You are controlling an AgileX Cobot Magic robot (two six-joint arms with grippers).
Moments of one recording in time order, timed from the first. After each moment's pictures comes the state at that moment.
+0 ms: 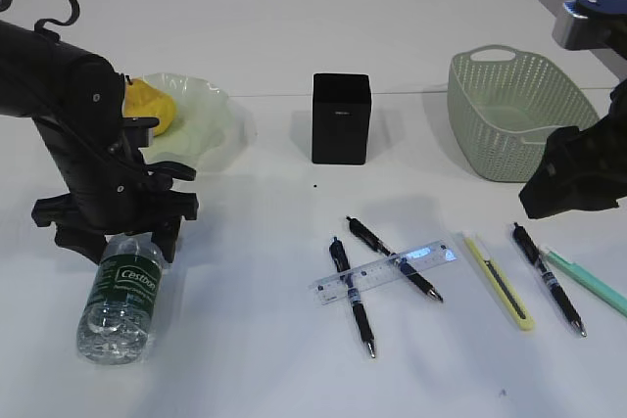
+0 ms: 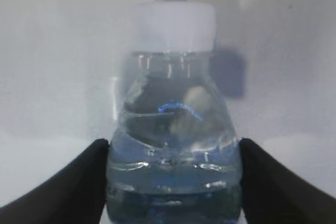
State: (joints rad) left arm -0.40 1.97 -1.20 0.11 0.75 -0.60; right arm 0.20 1.31 -0.98 0.16 0.91 -0.16
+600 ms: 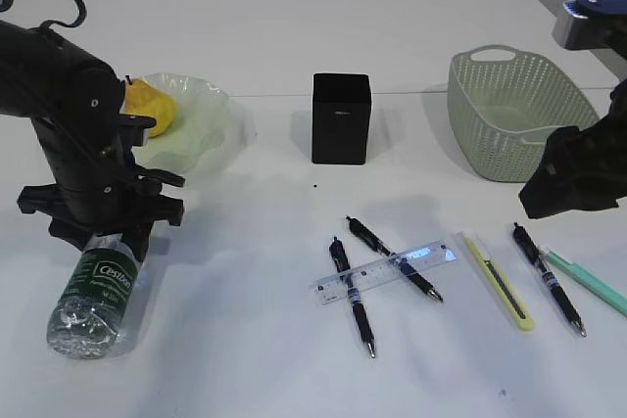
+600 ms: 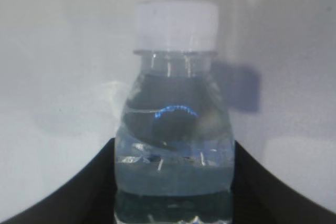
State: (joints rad) left arm -0.40 1.97 -1.20 0.24 0.79 -0.60; right arm 0.20 1.31 -0.98 0.16 0.91 -0.16
